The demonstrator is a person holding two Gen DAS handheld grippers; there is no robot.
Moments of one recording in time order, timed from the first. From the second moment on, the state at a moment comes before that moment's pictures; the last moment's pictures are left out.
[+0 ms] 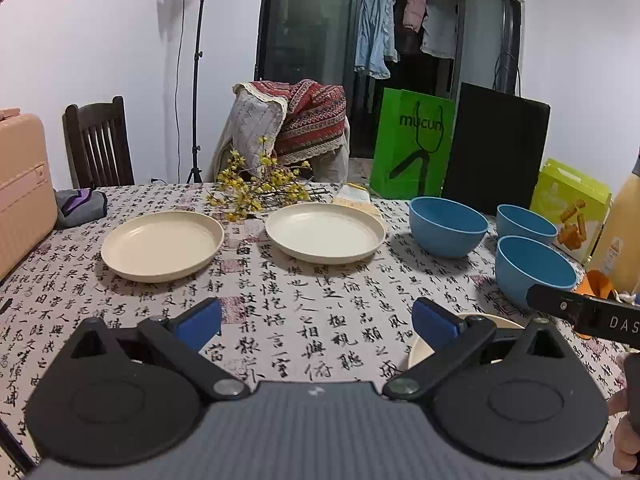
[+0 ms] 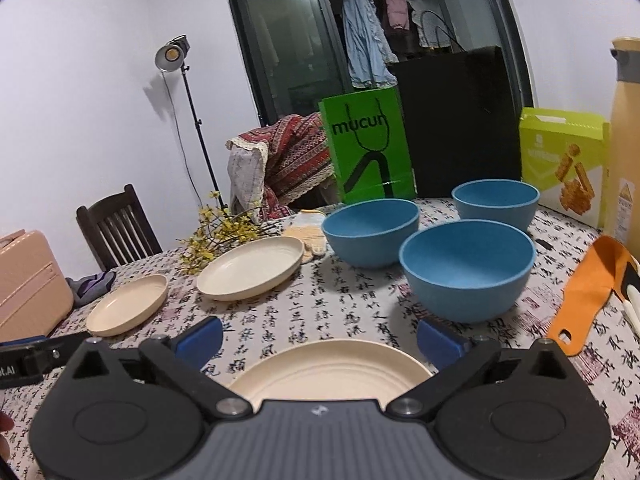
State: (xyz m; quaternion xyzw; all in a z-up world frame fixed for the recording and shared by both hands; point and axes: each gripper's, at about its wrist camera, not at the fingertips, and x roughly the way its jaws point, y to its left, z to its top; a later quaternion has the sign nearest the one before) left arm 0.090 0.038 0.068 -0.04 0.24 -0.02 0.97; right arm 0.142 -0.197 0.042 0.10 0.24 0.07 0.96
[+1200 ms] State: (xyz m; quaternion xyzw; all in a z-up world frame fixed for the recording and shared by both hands) left arm 0.185 0.197 0.089 -0.09 0.24 0.09 0.96; right arm 0.287 -0.038 0.060 0.12 0.29 0.15 0.94
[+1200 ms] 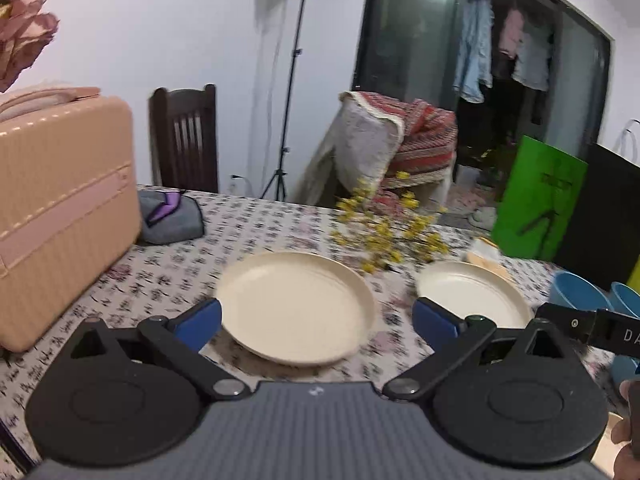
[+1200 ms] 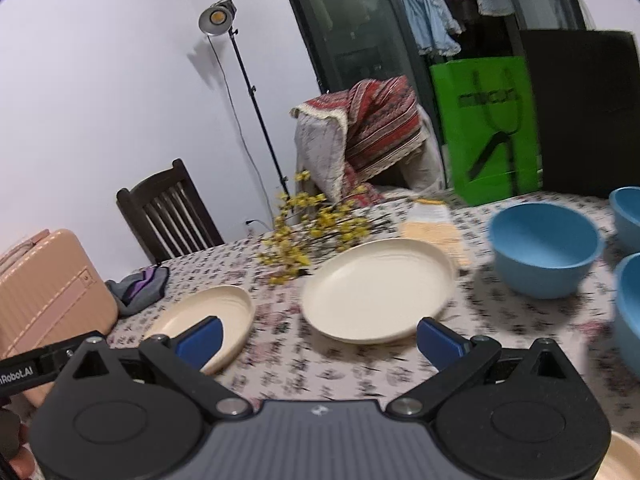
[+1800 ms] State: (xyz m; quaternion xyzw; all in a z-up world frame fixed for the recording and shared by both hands) left arm 0.252 0.302 0.075 -0.13 0.25 0.16 0.95; right arm 0.371 0.085 0.038 0.13 0.33 0.16 0.92
